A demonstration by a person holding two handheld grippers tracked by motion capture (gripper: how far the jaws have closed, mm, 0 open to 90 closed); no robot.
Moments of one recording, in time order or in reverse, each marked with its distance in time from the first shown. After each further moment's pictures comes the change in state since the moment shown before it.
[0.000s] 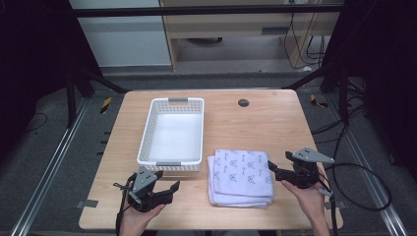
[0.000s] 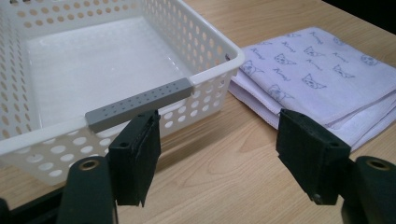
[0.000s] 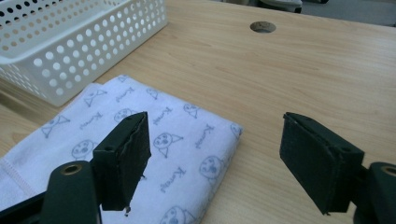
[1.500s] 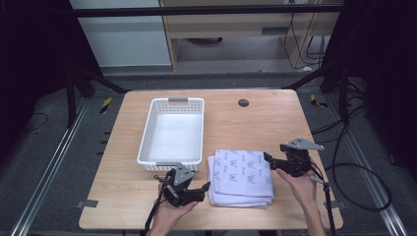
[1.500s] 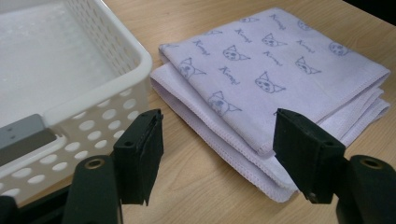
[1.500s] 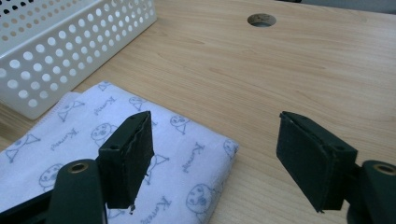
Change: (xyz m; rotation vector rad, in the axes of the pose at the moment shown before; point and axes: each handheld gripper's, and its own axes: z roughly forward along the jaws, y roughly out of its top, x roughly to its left) left arm -0.054 0.015 0.066 0.082 -0.092 0.044; right arm -0.011 0.012 0.034 0.036 -0.003 0.026
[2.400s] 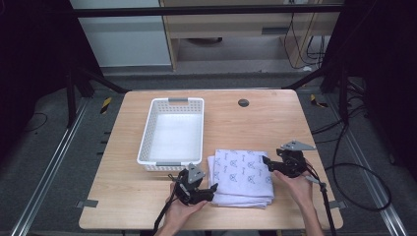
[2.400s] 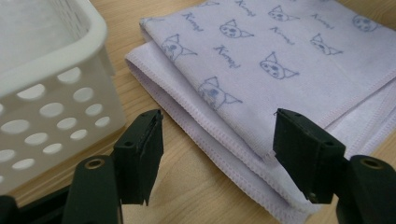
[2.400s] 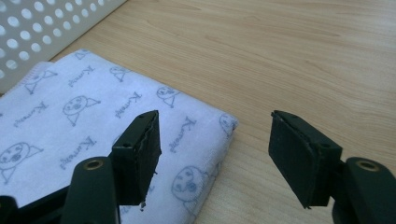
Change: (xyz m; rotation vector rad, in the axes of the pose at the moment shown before) left arm -0.008 -0.007 0.038 0.064 0.006 0.003; right arm -0.007 -0.017 0.023 0.077 0.000 -0.003
